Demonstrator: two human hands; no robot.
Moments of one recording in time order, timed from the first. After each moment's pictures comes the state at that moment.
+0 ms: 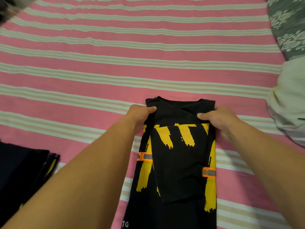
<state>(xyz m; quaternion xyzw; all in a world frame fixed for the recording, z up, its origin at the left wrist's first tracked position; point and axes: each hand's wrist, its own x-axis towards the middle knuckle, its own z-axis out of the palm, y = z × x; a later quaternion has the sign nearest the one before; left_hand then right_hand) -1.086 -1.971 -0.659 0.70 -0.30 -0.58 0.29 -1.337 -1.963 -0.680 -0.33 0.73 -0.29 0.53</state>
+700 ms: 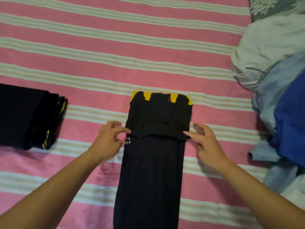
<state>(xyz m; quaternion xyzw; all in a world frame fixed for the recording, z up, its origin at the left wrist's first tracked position) -0.999 -1.697 -0.641 0.64 -0.65 -0.40 0.07 -1.353 -1.663 -0.660 -0.67 0.64 -0.14 0.35</state>
